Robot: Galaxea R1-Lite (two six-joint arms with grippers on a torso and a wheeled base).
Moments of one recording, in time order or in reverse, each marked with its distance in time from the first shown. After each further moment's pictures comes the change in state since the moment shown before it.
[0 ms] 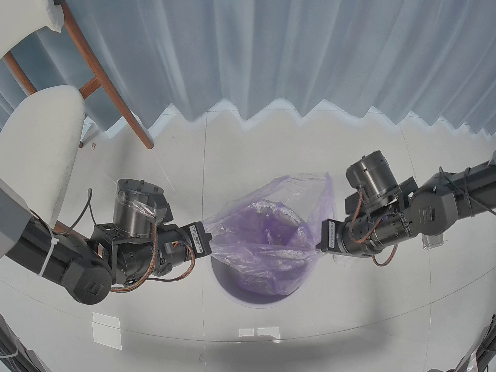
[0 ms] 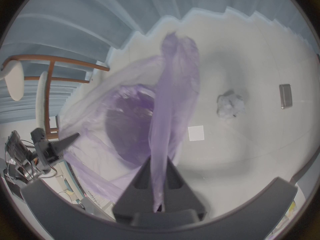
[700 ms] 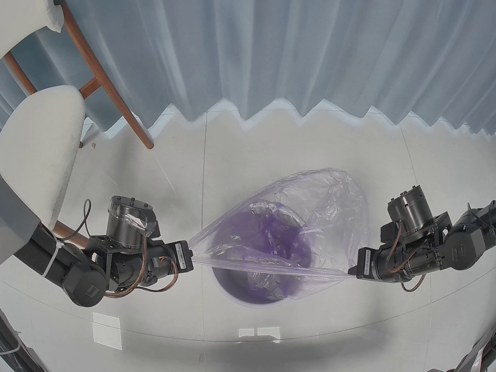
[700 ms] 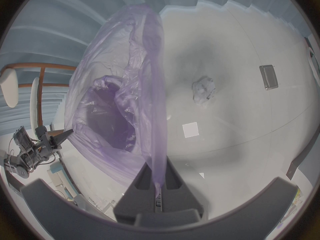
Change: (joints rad) left arm 0.085 0.034 0.088 -0.004 0.000 0.104; right arm -0.094 -0.148 0.388 -0.213 0.002 0.008
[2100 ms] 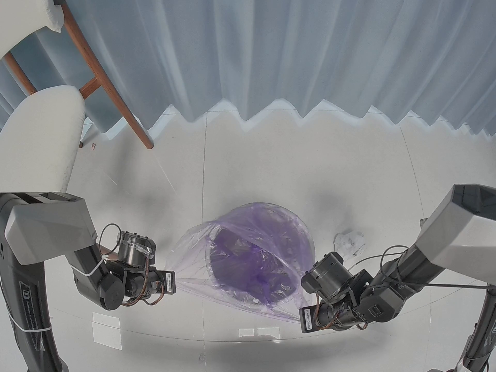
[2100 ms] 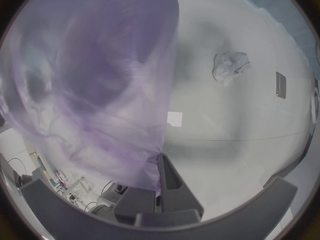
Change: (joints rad) left arm 0.189 0.385 0.038 -0.231 0.063 0.317; right arm 0.283 0.371 -0.049 -0.073 -0.197 -0.001
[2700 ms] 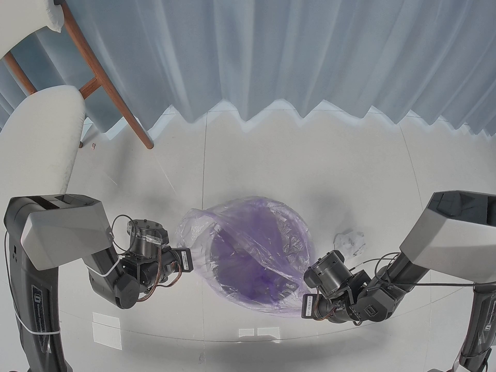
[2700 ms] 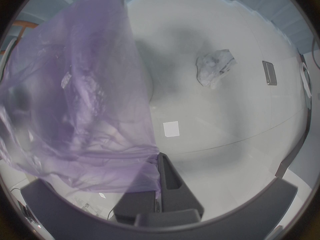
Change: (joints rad) left arm -0.057 0.066 -0.099 -0.242 -0.003 -0.049; right arm -0.049 0.085 0.022 -0.194 -0.104 0.127
